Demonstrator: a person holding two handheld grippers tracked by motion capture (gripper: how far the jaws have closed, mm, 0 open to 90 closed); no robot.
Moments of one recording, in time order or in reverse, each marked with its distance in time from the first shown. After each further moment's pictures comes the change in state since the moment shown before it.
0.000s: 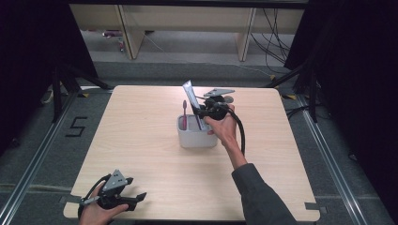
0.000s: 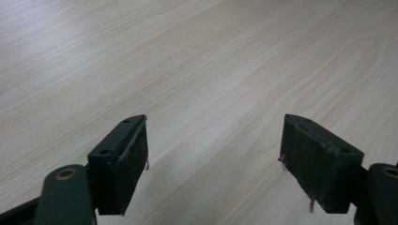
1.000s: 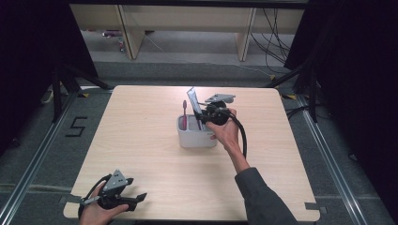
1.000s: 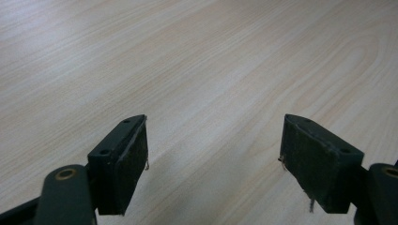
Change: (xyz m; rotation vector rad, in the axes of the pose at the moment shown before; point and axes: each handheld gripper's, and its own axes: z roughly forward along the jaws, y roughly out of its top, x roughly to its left) left arm 0.000 -0.001 0.002 -0.001 -0.009 -0.005; right arm -0.001 -0.017 0.000 0.044 -0.008 -0.005
